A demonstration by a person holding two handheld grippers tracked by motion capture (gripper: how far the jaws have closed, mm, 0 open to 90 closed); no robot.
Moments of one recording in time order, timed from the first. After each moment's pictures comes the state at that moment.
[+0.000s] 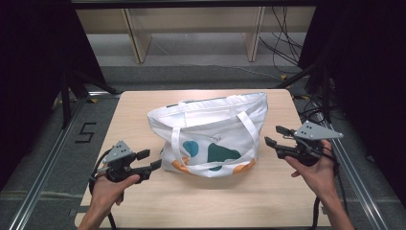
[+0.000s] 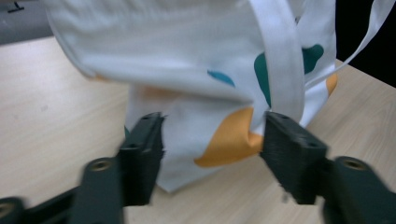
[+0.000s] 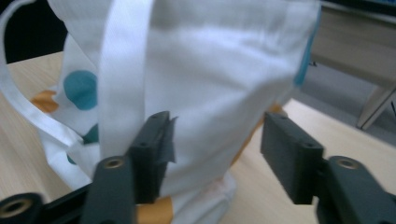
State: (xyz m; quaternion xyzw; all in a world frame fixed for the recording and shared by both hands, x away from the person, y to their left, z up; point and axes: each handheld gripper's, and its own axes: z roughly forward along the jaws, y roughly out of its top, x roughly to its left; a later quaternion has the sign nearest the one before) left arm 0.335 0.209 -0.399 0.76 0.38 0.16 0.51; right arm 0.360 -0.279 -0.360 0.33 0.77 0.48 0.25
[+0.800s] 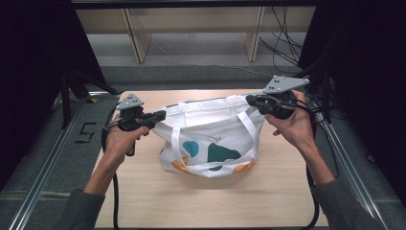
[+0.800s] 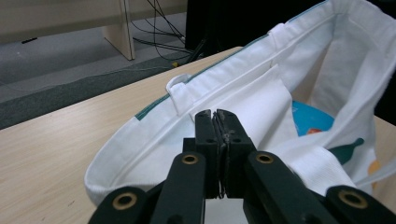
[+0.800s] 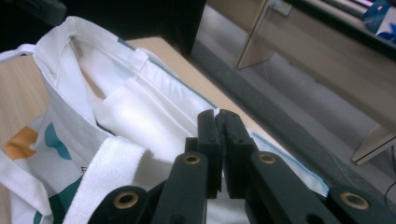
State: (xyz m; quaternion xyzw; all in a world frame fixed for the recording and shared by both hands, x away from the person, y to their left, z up) left arm 0.432 0.182 -0.346 0.75 0.38 0.18 0.51; right arm 0.439 -0.215 -0.287 0.24 0.82 0.43 0.28
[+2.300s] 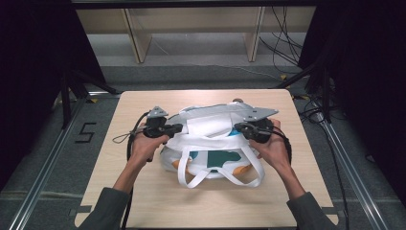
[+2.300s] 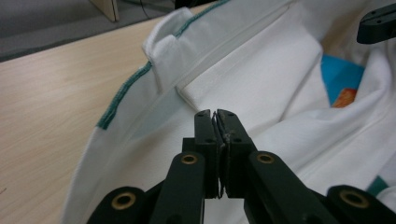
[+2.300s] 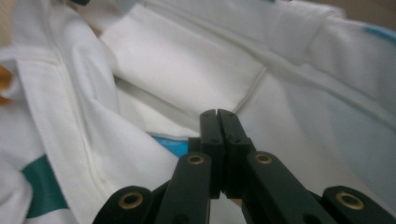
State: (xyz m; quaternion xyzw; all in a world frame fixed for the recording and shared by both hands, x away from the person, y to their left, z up) left arm 0.460 0.142 -0.411 0.79 0.38 0.14 0.46; right arm 0.445 -0.189 -0.395 0.28 0.85 0.38 0.23
